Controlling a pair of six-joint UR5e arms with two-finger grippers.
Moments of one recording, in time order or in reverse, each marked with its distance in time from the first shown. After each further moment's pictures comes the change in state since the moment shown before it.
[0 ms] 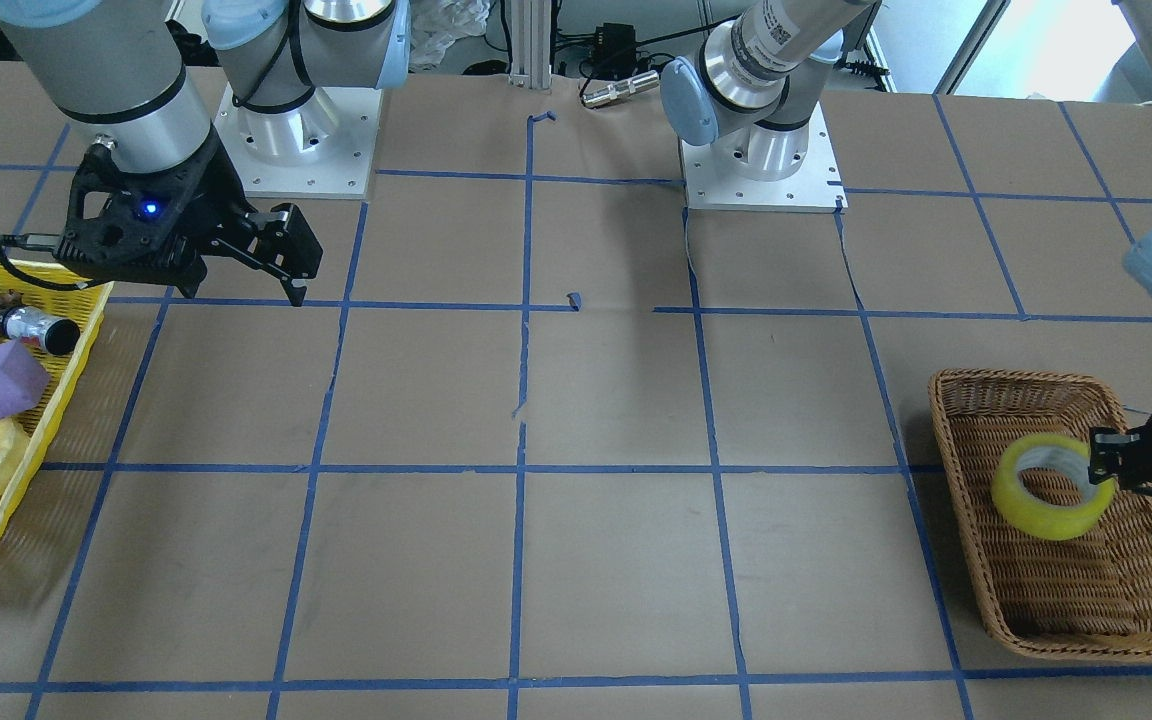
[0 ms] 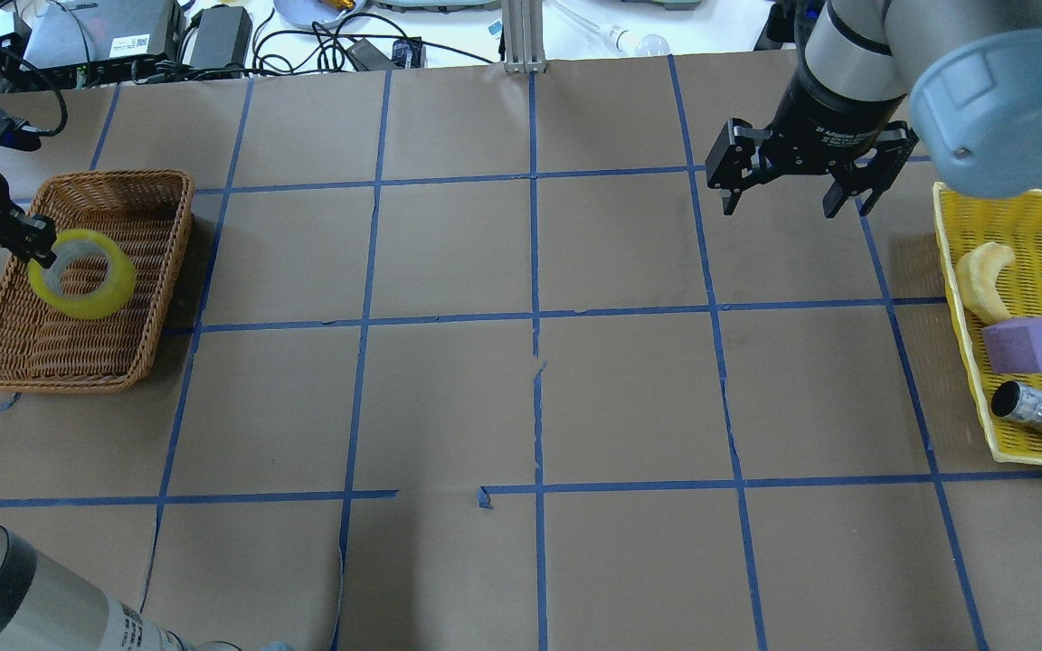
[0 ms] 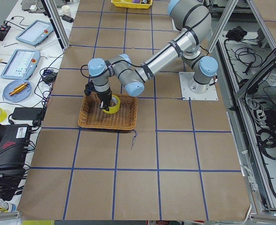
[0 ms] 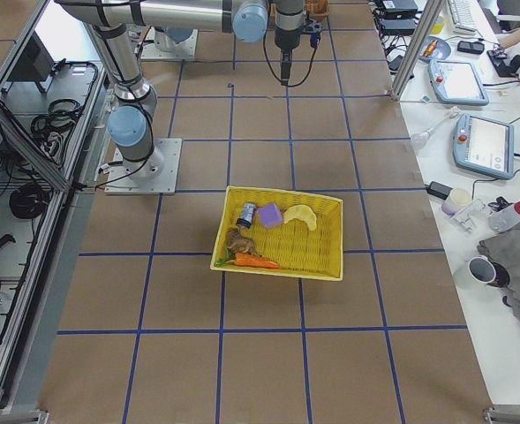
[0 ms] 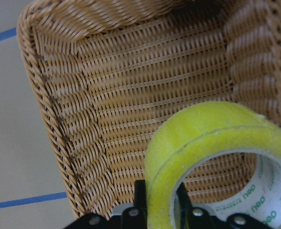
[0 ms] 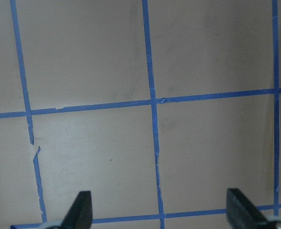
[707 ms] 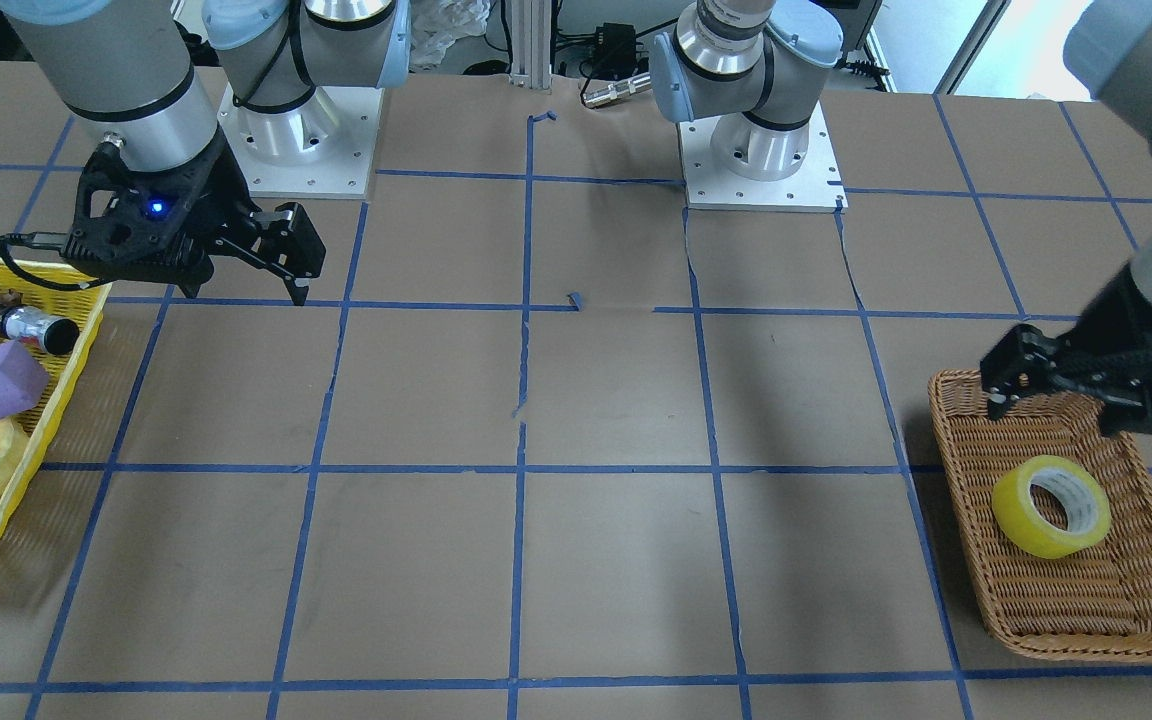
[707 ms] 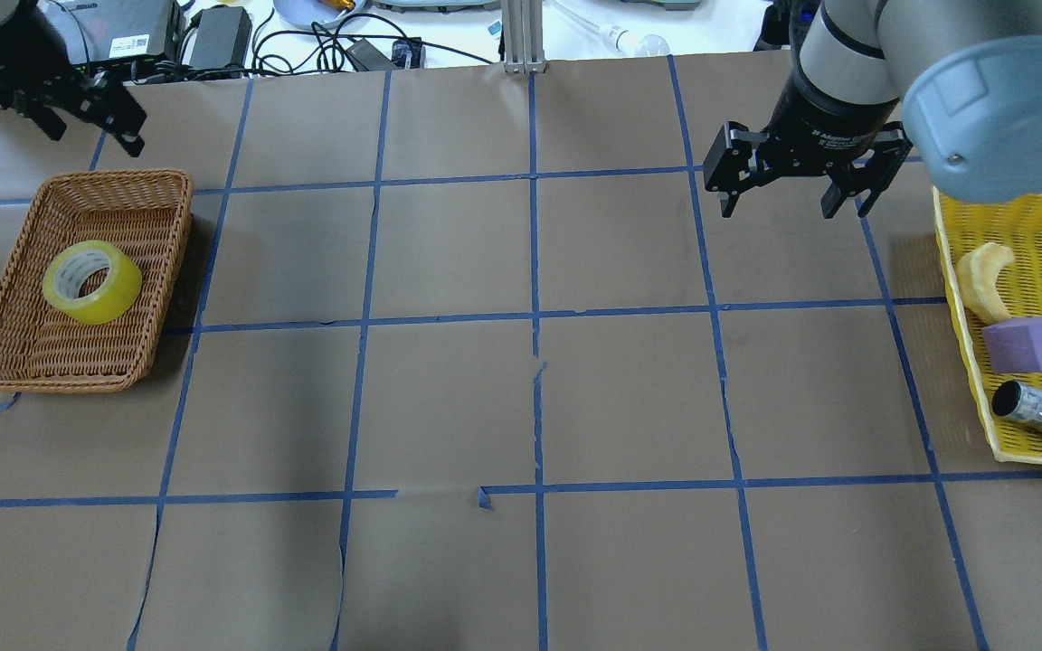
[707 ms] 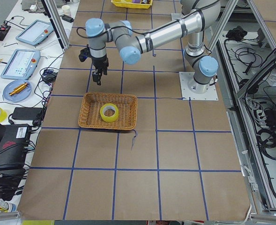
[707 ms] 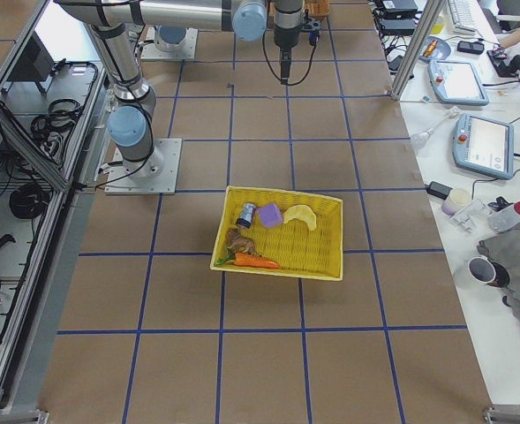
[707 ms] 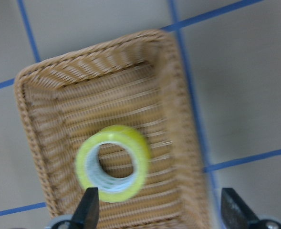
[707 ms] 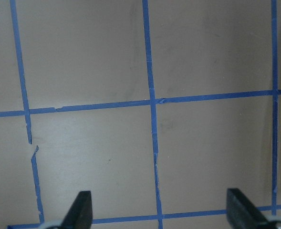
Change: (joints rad) left arm -0.354 0.257 0.153 -0.350 -0.054 -0.429; right arm 0.004 -0.001 0.004 -0.006 -0.008 0.002
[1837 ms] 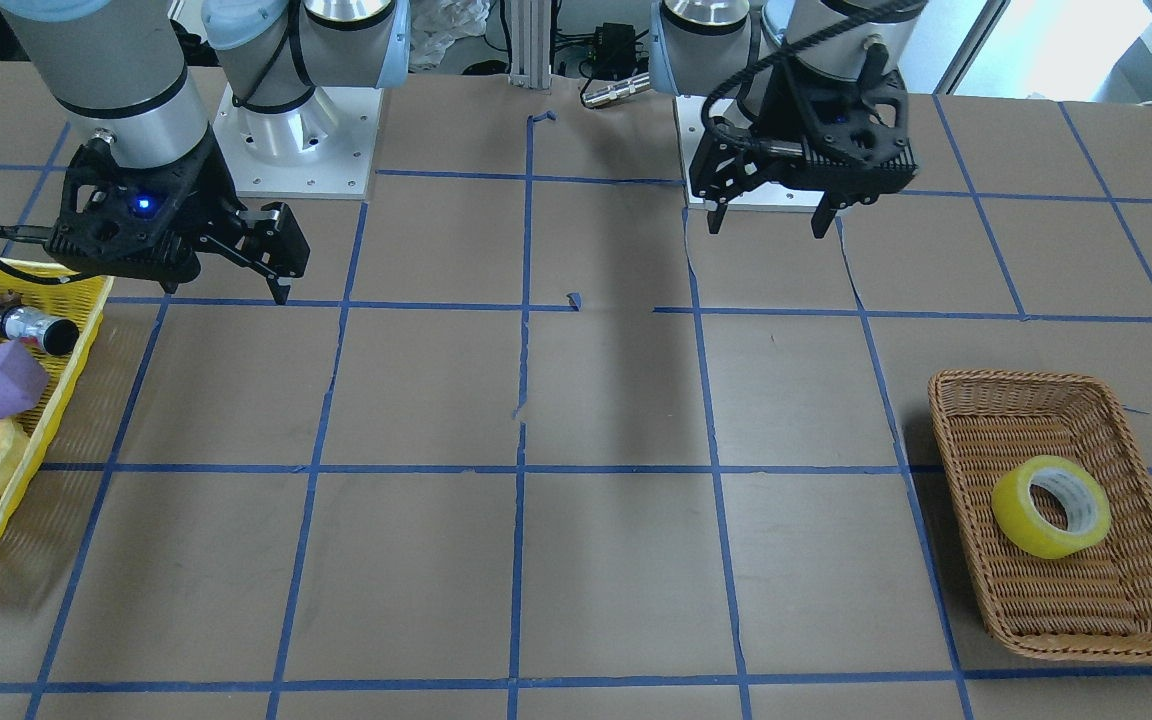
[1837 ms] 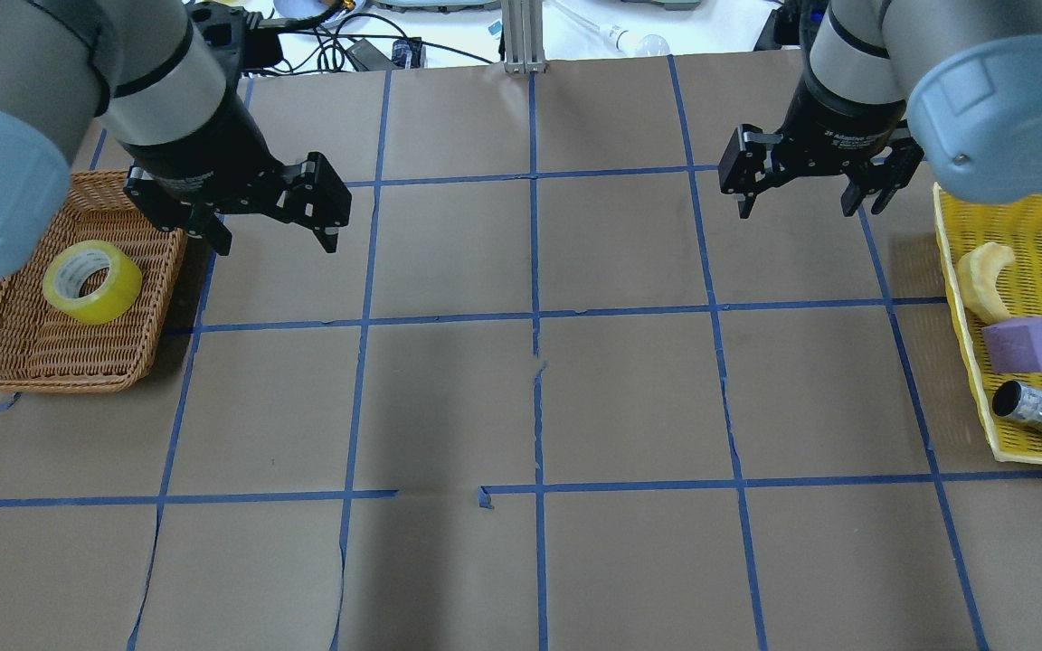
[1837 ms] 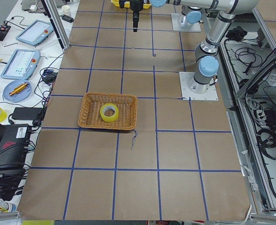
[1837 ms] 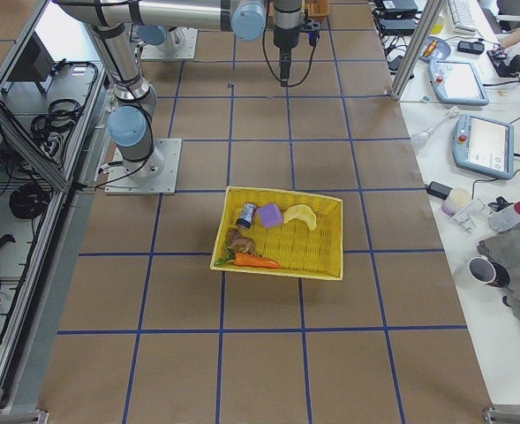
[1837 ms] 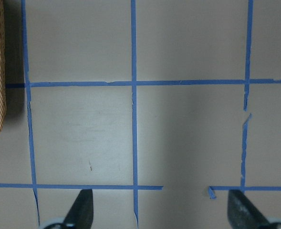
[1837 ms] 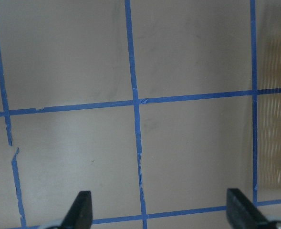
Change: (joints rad) left arm -0.244 0.279 -0.234 -0.095 -0.101 -0.404; right arm -0.002 -0.004 0.002 0.005 -0.055 -0.006
